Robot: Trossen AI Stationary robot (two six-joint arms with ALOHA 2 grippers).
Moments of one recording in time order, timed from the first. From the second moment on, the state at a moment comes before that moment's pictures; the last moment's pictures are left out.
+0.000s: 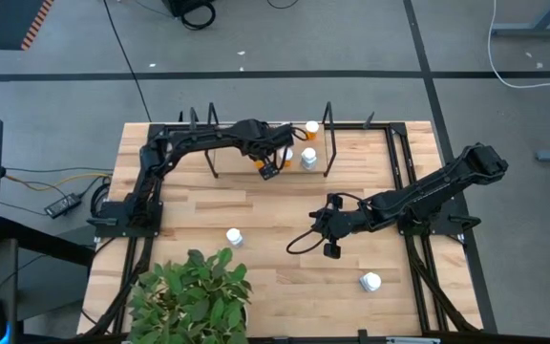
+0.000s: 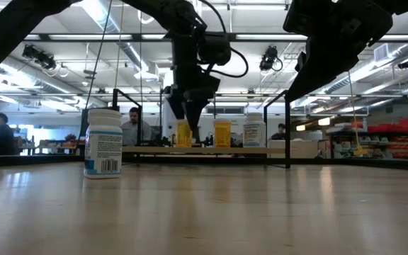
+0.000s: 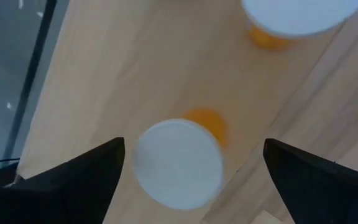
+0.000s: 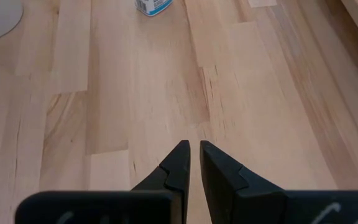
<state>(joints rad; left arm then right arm) 0.33 2.09 1.81 -1.08 -0.34 -0.11 0.32 1.37 0.78 -0.26 0.30 0.37</state>
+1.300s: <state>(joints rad) 0.03 2.08 1.55 -1.06 -0.96 -0.65 0.38 1.37 0.78 -0.26 0.33 0.39</state>
